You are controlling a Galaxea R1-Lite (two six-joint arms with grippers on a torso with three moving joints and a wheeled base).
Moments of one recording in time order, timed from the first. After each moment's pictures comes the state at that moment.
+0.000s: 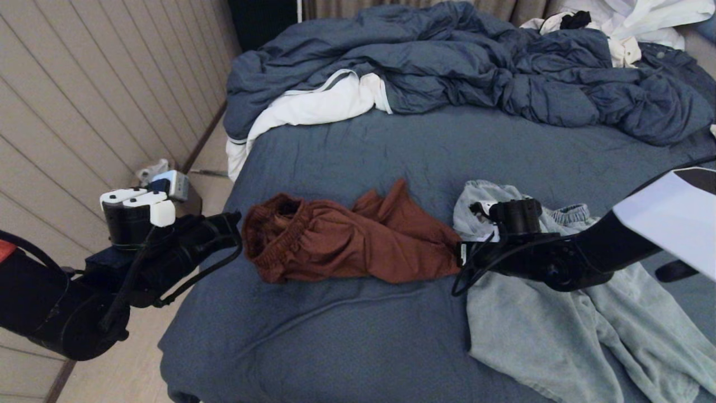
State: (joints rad) left arm -0.32 1.82 -0.63 -1.04 0.10 -0.35; right arm 0.18 2.11 -1.05 -0.51 0.00 0.13
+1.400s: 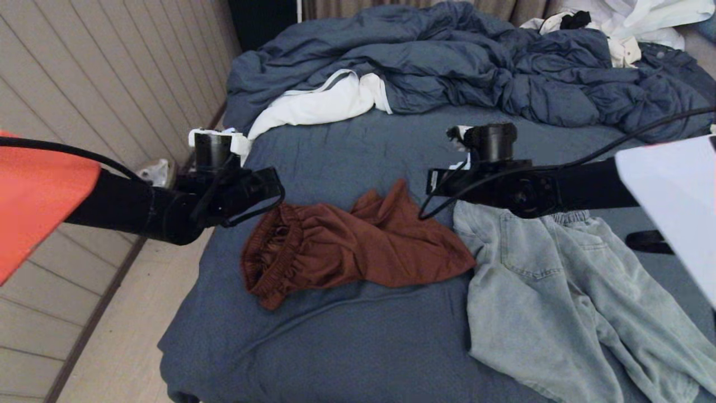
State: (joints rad) left arm -0.37 2.07 -1.36 -0.46 0.16 -0.41; right arm 0.28 2.17 -1.65 -0.22 -0.07 0.19
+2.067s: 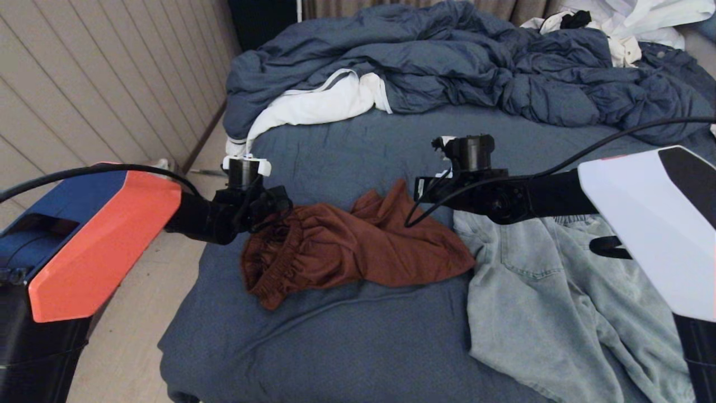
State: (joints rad) left arm -0.33 2.34 -1.61 -0.42 0.21 -0.41; right arm 0.31 2.25 -1.71 -0.23 -0.09 0.19
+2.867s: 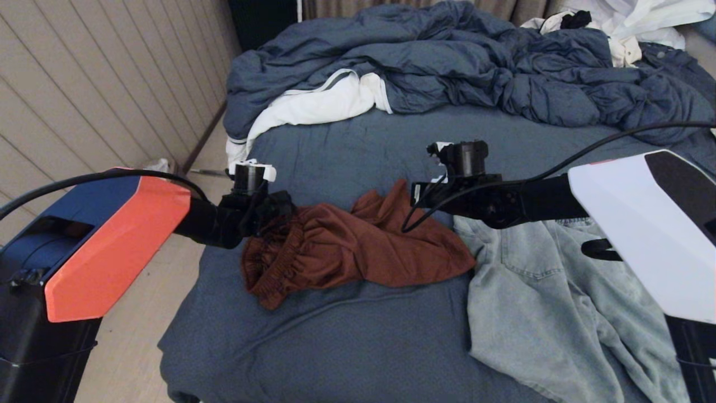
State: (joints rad) left arm -0.35 2.37 -1.61 -0.43 0.25 -0.40; right arm 0.32 2.27 -1.71 -0.23 -0.09 0.18
